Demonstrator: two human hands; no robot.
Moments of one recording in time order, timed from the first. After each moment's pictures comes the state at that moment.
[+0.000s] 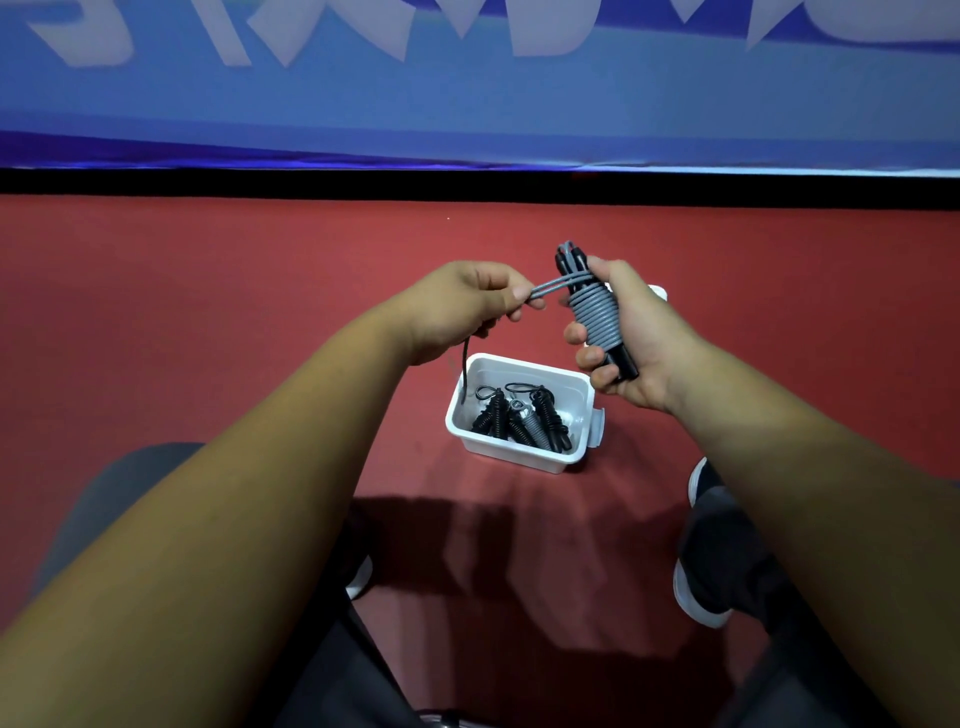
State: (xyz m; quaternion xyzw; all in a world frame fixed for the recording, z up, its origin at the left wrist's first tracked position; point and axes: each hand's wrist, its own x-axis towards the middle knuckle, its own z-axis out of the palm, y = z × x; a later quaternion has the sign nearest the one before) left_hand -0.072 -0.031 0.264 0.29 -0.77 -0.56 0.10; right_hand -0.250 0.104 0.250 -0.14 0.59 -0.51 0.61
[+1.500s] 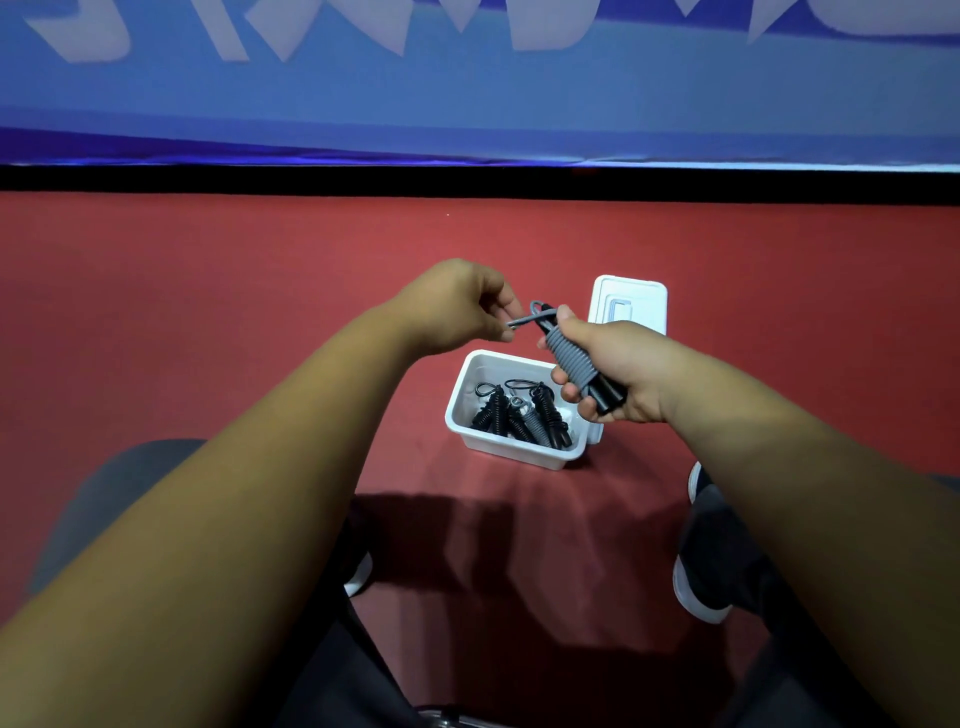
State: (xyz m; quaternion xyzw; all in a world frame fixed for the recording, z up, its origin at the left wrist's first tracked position) left_hand -0.071 -0.038 0.262 0.31 -0.87 -0.38 0.05; right_hand -0.239 0.108 0.232 -0.18 0.67 -0.38 0.62
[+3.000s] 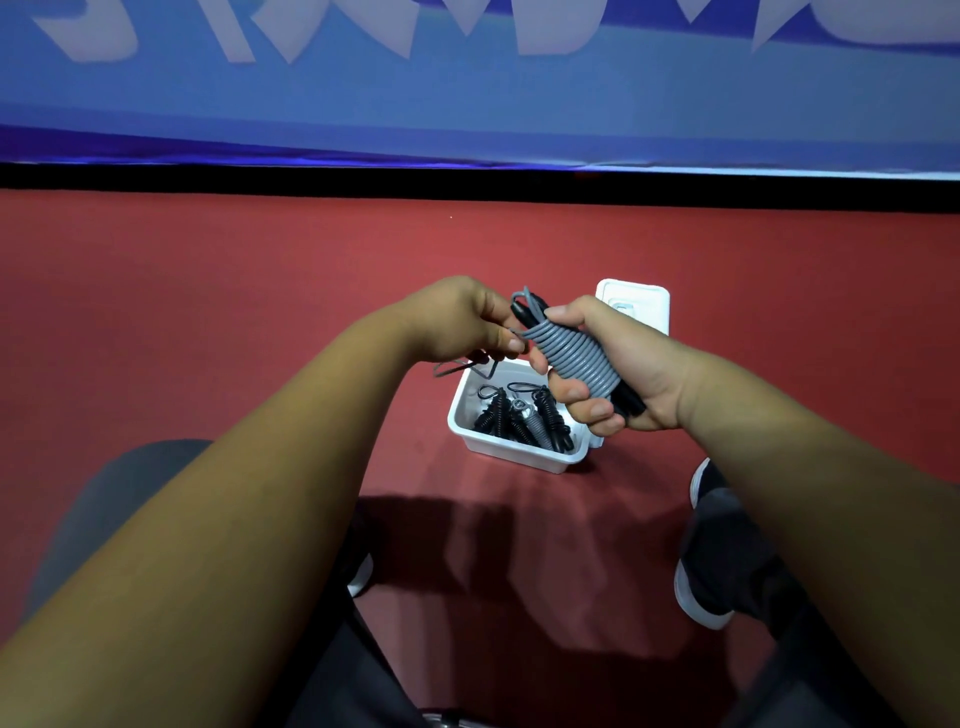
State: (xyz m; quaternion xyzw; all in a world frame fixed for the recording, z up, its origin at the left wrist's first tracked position) left_hand -0.063 -0.038 0.259 0.30 -0.84 -0.46 -0.01; right_hand -0.233 0.120 0.260 -0.28 0.53 -0.34 0.73
